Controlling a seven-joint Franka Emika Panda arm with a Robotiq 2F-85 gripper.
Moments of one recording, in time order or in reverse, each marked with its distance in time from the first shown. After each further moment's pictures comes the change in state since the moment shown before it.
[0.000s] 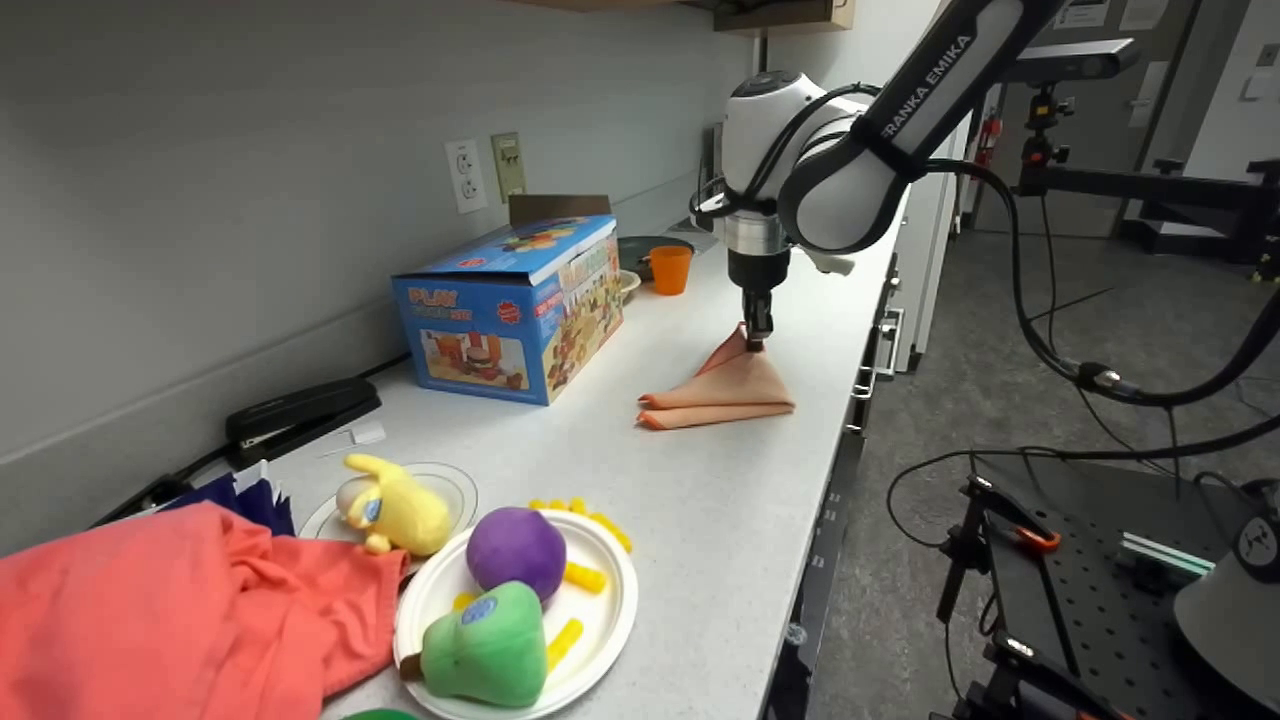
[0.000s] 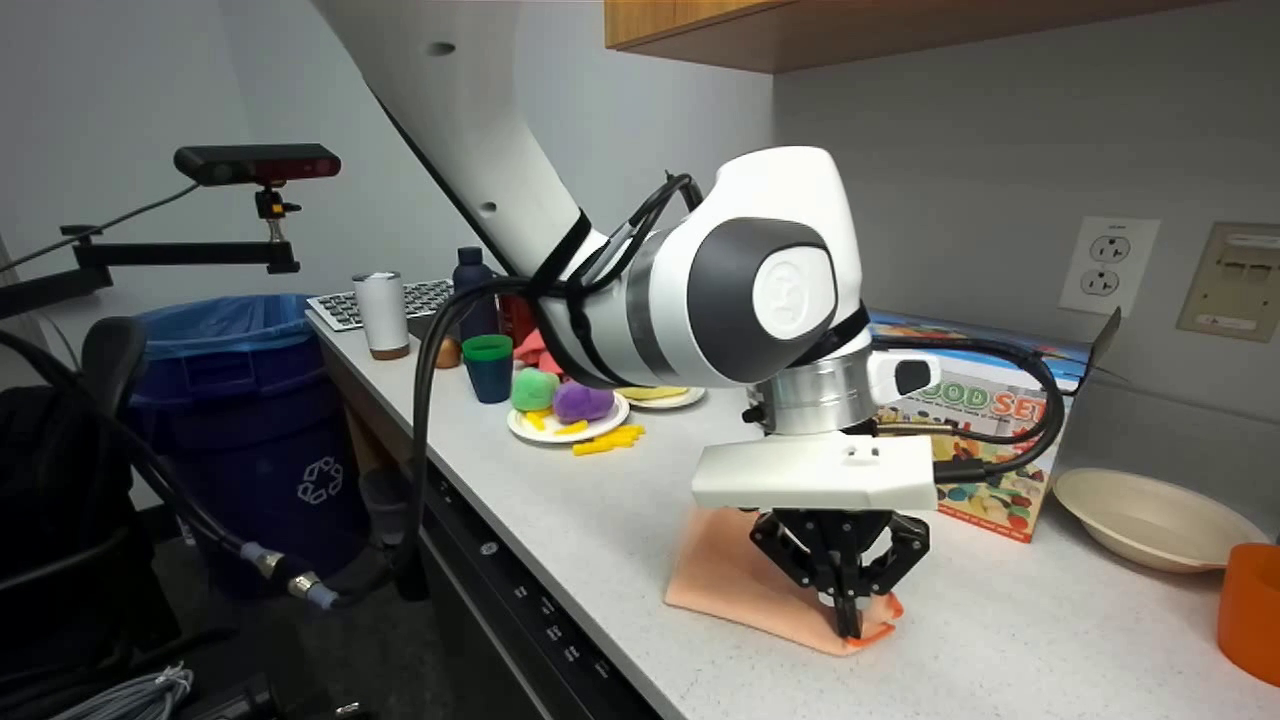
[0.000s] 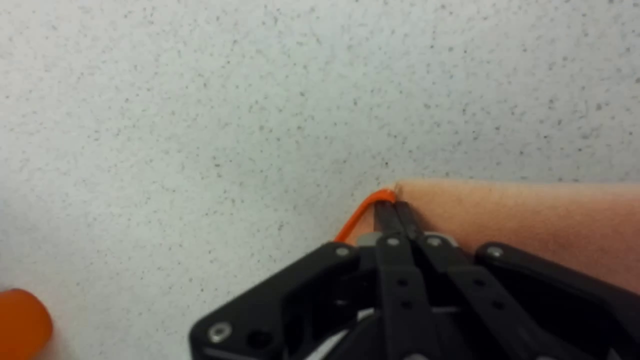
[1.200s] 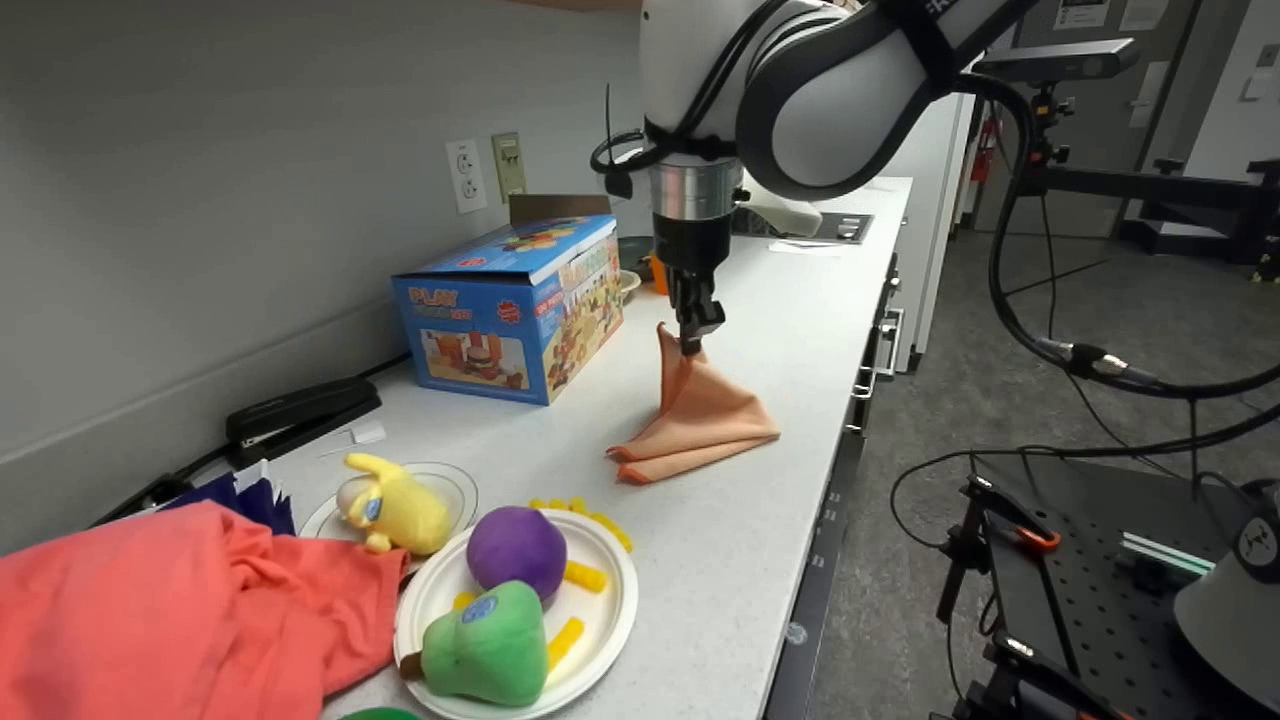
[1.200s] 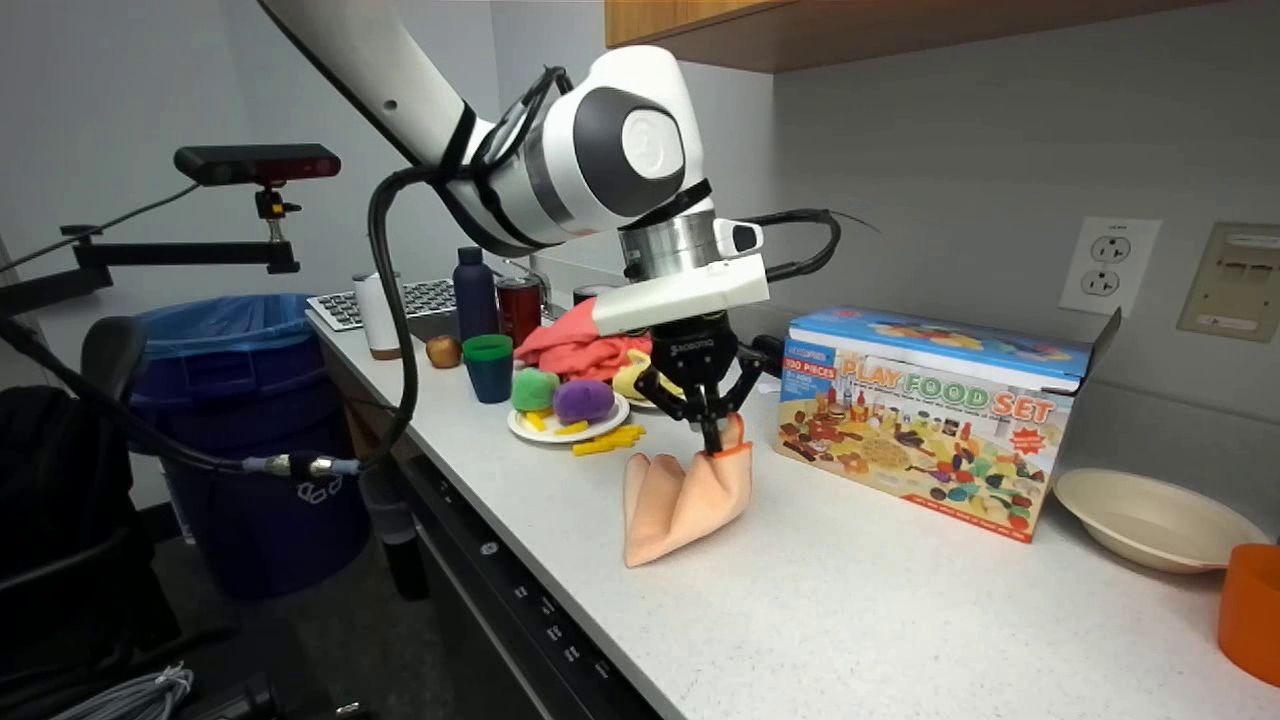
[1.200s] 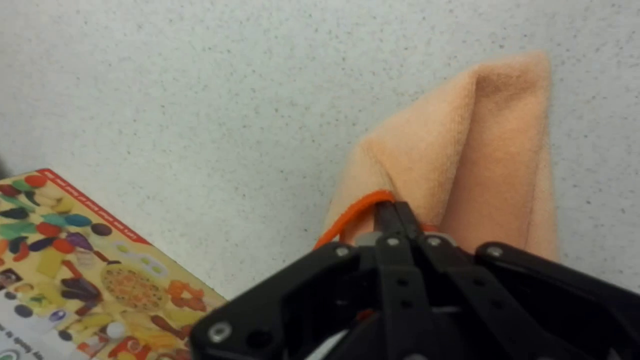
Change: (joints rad) arm 0.131 -0.139 0.204 0.052 0.087 -0.213 -0.090
